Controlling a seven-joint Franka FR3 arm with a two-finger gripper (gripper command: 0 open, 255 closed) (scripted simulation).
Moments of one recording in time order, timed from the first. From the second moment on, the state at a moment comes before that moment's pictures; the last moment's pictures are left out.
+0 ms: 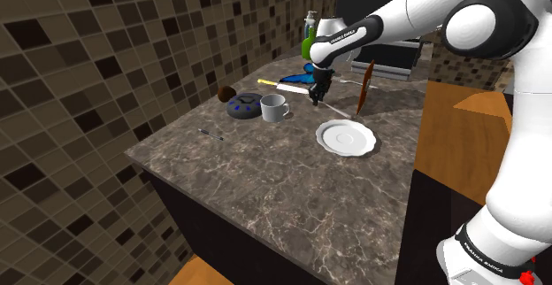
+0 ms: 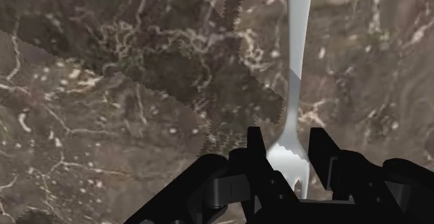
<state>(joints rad) -0.28 0.45 0.11 -1.69 -0.02 2.20 -0.28</state>
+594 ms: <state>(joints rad) -0.28 0.46 0.11 -1.69 -0.02 2.21 -0.28</state>
